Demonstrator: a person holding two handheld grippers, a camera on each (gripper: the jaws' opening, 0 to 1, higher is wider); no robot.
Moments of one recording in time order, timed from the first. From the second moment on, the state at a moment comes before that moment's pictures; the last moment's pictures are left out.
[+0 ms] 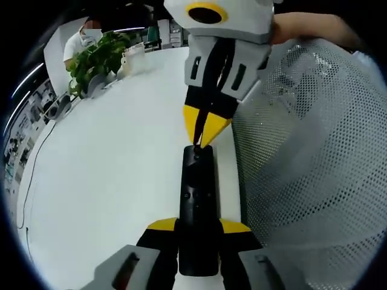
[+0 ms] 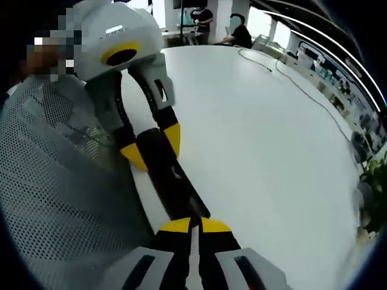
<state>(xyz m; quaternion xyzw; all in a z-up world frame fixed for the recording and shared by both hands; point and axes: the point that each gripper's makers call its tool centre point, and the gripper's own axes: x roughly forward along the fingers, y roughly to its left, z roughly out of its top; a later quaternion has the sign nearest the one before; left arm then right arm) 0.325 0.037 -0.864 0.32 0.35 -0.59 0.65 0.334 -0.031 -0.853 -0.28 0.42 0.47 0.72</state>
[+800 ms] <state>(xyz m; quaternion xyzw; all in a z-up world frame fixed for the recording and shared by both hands) 0.325 0.036 -0.864 0.32 0.35 -0.59 0.65 0.335 -0.029 -0.855 -0.36 0.40 0.48 0.69</state>
